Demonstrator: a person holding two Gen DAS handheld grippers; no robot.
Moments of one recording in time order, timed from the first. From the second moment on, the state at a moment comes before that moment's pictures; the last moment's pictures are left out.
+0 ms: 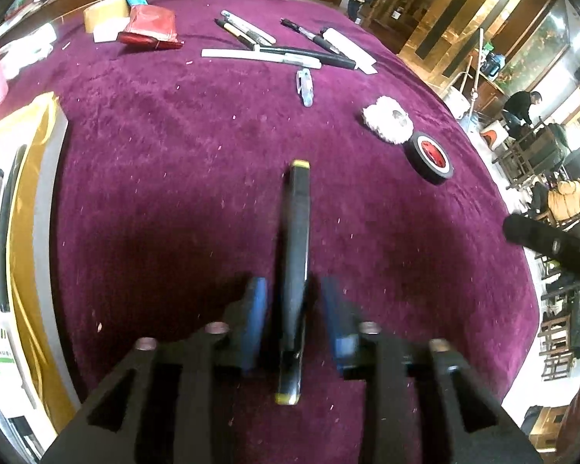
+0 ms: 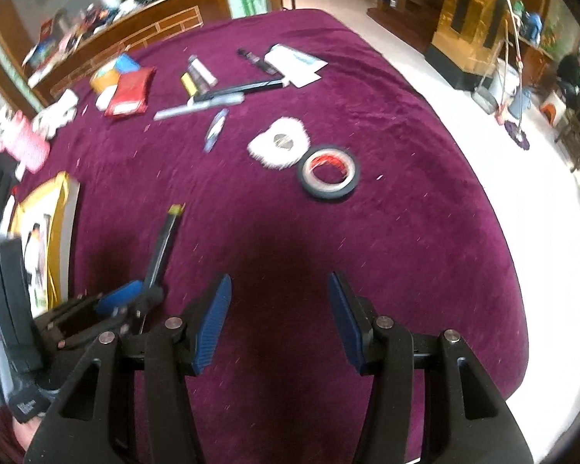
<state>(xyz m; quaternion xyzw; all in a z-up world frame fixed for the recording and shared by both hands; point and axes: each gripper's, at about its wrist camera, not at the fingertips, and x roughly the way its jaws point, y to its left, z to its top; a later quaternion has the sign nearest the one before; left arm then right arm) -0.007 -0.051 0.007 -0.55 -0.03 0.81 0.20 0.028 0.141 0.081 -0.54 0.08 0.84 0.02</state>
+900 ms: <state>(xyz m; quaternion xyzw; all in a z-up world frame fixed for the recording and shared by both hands) 0.045 -0.071 0.052 -0.50 -0.09 0.85 0.08 -0.184 0.079 0.005 -0.61 0.05 0.78 -0.13</state>
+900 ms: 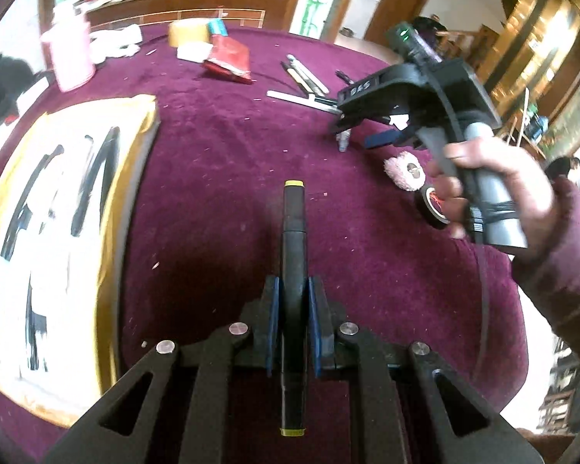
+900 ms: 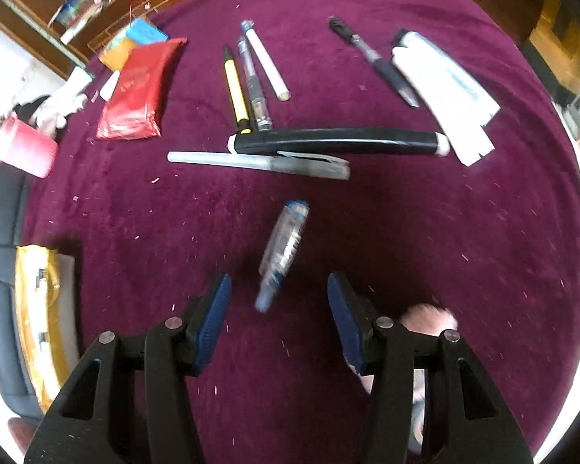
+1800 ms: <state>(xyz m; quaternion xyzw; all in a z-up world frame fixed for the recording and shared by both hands) 0.094 -0.201 0.087 -0.49 -0.17 0.86 0.03 -0.088 0.066 0.064 -0.58 0.15 0.77 -0.22</state>
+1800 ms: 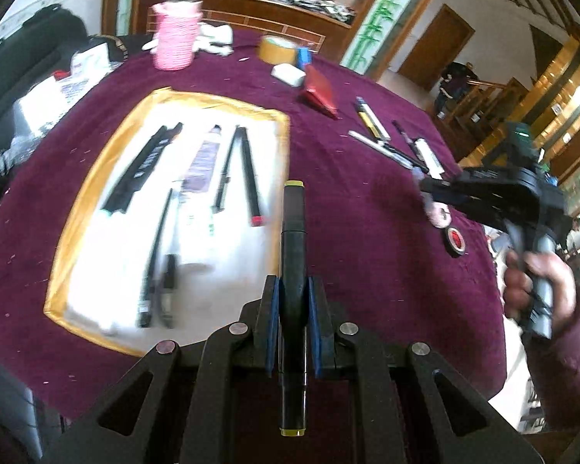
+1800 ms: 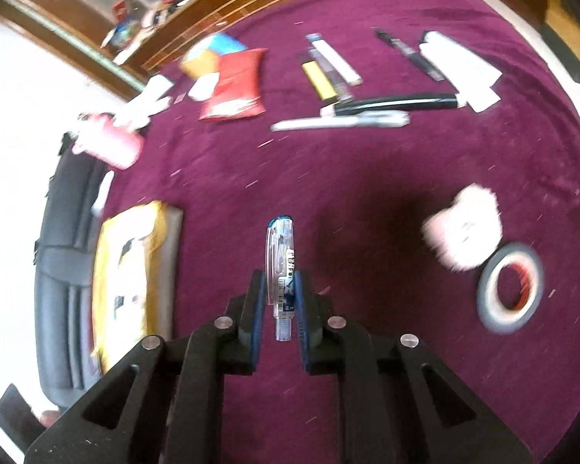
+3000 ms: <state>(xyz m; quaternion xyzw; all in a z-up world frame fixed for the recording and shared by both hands) 0.057 -0.310 0.015 -0.55 -0.16 0.82 0.02 0.028 -0.142 0.027 -0.63 0.01 0.73 -0.27</state>
